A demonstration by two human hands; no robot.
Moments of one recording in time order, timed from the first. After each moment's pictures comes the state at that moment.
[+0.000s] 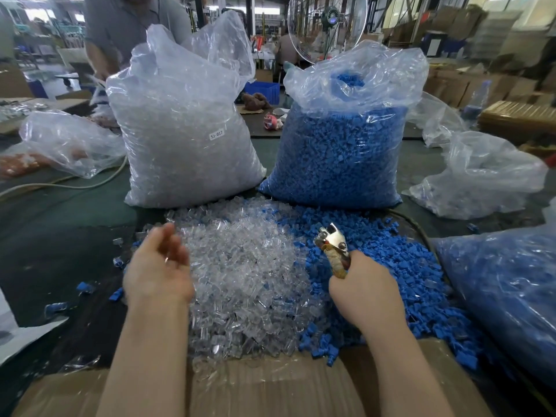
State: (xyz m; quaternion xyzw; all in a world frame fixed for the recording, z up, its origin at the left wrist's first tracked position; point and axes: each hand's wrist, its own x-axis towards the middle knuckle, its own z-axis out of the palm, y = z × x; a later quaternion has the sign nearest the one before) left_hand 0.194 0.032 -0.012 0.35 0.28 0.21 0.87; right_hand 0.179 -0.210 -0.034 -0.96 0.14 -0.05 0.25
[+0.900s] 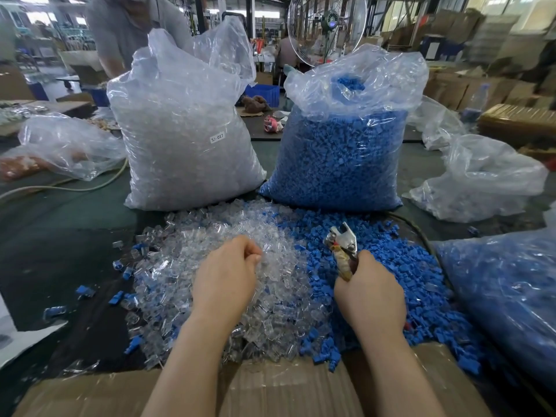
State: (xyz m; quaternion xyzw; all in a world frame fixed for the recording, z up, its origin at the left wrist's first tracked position) left_hand 0.193 -0.019 -0.026 0.94 0.04 0.11 0.32; right_hand 0.180 -0.207 -0.040 -0.95 0.20 -0.11 0.23
